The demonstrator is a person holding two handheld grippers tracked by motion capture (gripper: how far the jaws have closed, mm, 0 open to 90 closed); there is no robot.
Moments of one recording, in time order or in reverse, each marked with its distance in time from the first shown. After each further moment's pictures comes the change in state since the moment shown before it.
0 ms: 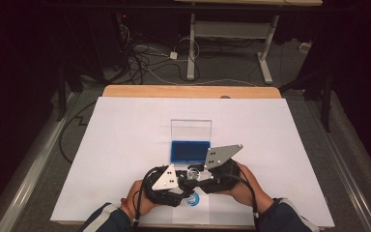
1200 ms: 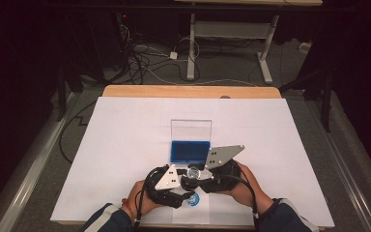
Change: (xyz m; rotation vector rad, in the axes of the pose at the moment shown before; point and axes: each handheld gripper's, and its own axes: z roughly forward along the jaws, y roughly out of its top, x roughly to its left) left arm 0.000 -0.003 0.008 0.021 0.025 -0.021; right arm 0.002 0.001 -0.003 -0.022 -0.025 -0.007
